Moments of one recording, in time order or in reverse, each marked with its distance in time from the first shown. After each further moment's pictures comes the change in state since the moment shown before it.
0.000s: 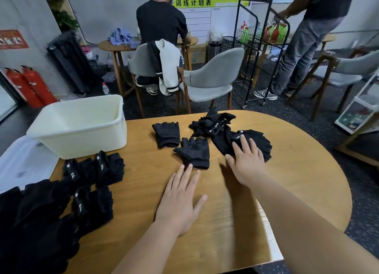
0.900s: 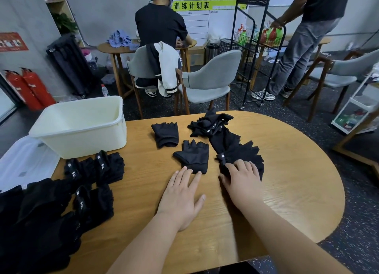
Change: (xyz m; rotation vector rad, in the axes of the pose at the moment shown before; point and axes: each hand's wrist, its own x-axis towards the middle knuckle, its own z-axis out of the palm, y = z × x) left_hand 0.004 0.003 -0.003 0.075 -0.056 0.056; right_hand -0.059 -0.007 0.045 -0.039 0.414 -0.108
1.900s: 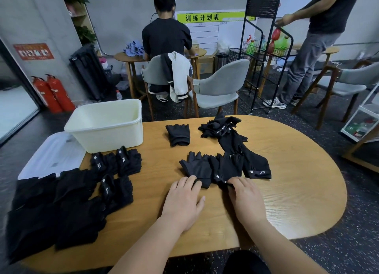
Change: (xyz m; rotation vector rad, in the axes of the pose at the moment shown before) left_hand -0.050 -0.001 -0.014 -0.017 0.029 -0.065; right_hand -0.064 -0.023 -0.019 0.295 0.083 -0.056
